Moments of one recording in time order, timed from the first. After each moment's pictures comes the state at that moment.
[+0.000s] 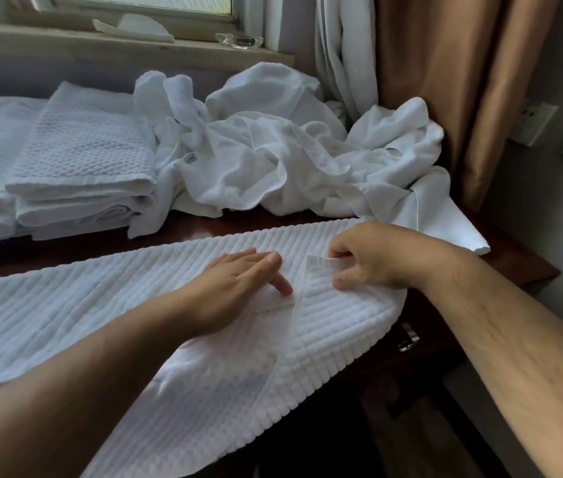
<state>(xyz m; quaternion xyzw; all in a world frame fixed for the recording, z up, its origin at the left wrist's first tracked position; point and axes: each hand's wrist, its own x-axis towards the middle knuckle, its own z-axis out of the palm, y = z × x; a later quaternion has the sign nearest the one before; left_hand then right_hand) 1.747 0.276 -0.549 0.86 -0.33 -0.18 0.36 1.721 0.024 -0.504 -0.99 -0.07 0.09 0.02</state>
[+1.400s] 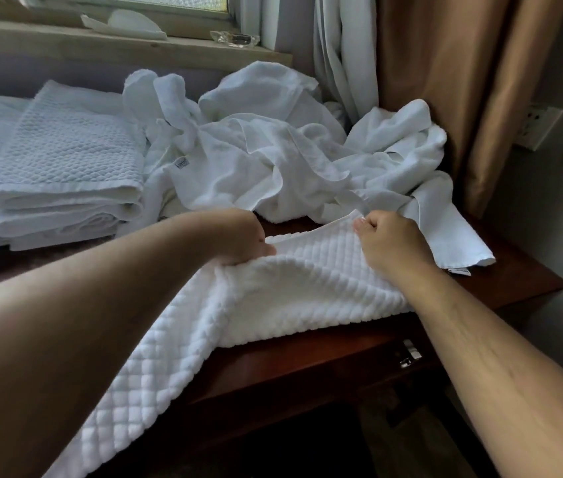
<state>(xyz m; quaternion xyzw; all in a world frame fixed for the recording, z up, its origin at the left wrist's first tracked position) 1.821 0.222 -0.499 0.95 -0.27 -0.15 0.00 1.757 -0.010 -0.543 -0.94 0.20 -0.16 0.23</state>
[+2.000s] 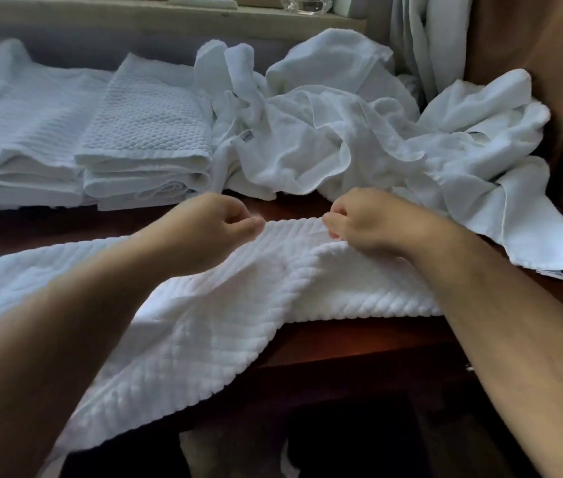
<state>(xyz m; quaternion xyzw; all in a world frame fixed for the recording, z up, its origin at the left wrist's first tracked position) 1.784 0.339 -0.520 0.93 -0.15 -0.04 0.32 1.777 0.096 -0.500 -0.98 -0.04 0.07 0.16</state>
